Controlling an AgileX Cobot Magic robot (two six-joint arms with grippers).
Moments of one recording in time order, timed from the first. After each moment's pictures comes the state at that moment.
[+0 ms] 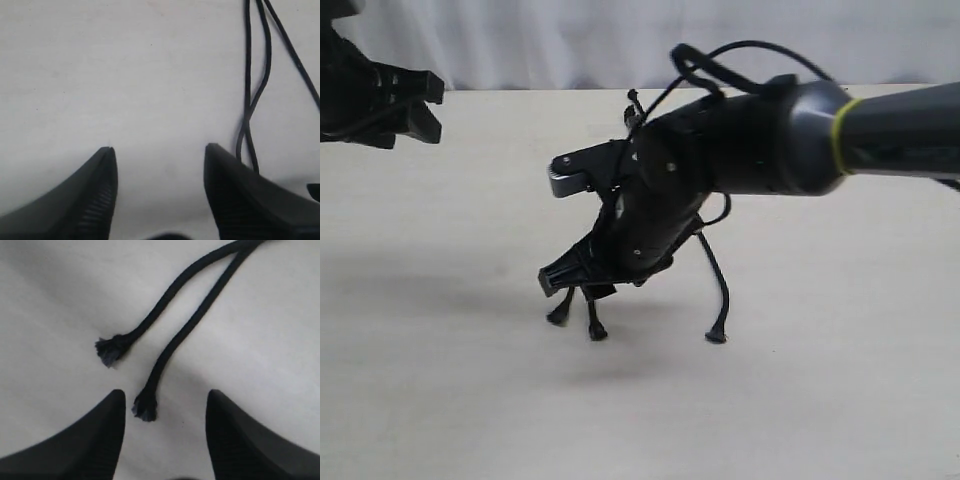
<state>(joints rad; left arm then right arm) 0.03 1.55 -1.12 -0.36 0.72 0.16 0.73 1.96 -1.31 0.07 0.67 0.20</state>
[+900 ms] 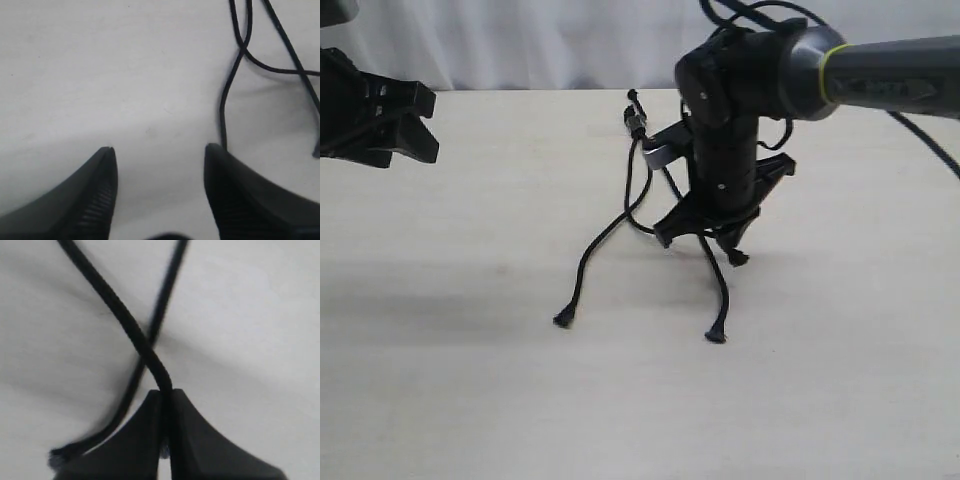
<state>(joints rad) 0.02 1.49 -1.10 -0.39 0.84 0.18 0.49 2.11 -1.56 -0.21 1.13 0.15</state>
